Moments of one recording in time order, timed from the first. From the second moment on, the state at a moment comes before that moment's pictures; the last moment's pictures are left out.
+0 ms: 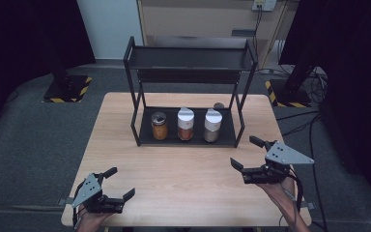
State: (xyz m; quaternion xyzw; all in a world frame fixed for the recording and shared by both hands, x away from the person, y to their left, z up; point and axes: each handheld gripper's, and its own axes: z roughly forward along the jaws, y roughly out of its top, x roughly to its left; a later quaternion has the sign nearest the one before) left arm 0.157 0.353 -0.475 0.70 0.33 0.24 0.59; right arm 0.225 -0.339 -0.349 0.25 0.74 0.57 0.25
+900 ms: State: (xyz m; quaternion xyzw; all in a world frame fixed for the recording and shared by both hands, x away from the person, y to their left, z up) left arm 0.156 0.353 -0.474 0.70 0.33 0.24 0.59; right arm 0.169 -0.374 -0.391 0.32 0.72 0.55 0.28
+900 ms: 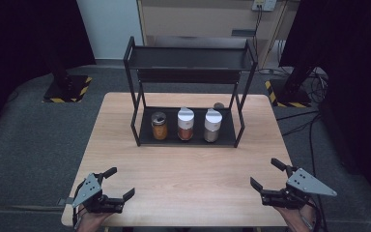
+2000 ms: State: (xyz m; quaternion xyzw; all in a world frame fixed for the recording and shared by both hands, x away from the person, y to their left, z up) left arm 0.156 0.353 -0.475 0.70 0.33 0.24 0.59; right arm 0.166 -0.384 -0.433 0.34 0.72 0.54 0.28
